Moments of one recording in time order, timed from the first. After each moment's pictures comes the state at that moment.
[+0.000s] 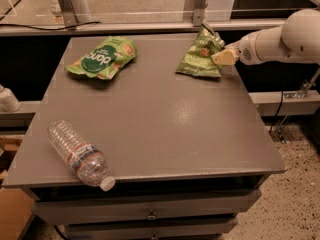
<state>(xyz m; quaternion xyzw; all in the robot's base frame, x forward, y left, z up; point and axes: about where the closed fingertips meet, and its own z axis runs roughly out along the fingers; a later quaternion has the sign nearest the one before) 0.751 -0.226 0.855 -0.32 0.82 0.10 0.47</state>
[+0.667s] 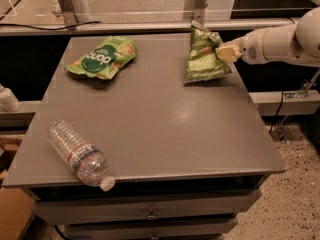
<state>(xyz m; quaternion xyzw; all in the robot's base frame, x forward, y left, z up) 0.719 -0.204 0.885 -0.33 0.79 0.16 0.49</state>
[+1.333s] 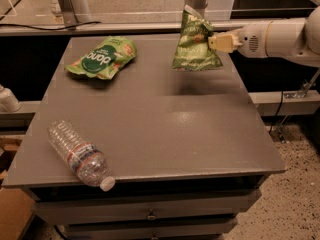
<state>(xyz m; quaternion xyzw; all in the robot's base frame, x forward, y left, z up) 0.693 -0.171 0.931 -0.29 0.76 0.27 0.51</state>
